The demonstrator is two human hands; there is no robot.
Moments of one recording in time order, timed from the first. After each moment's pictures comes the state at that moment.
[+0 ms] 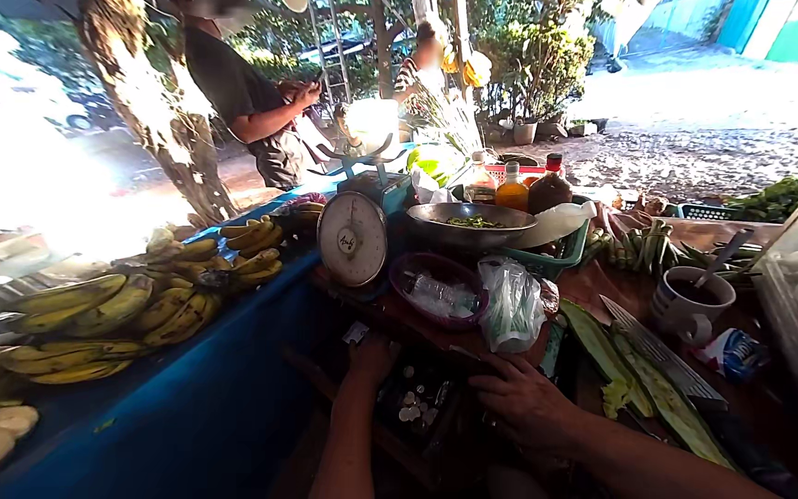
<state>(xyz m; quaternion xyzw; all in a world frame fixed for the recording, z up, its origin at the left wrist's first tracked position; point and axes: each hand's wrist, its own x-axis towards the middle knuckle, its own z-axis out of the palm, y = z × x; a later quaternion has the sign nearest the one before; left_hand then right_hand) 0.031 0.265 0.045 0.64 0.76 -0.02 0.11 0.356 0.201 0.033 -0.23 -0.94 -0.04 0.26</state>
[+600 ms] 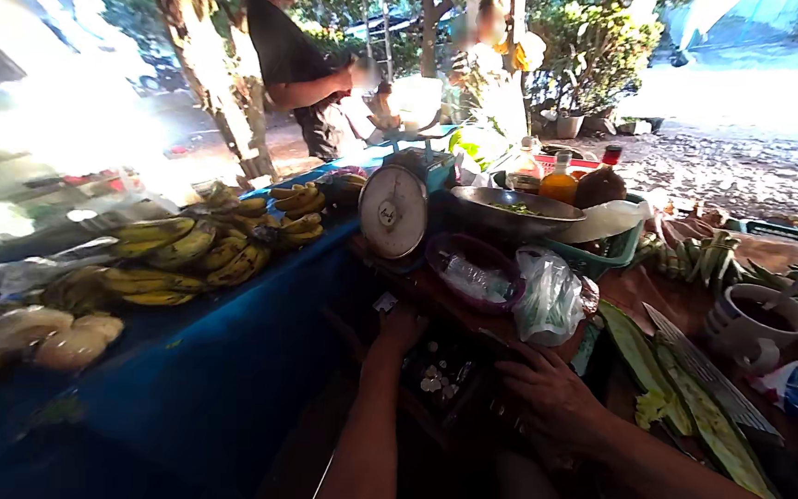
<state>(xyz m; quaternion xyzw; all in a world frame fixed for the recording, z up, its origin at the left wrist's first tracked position) 0.030 0.262 0.045 0.65 0.75 0.01 0.12 0.354 0.201 0.030 -0.23 -0.93 -0.05 0.28</state>
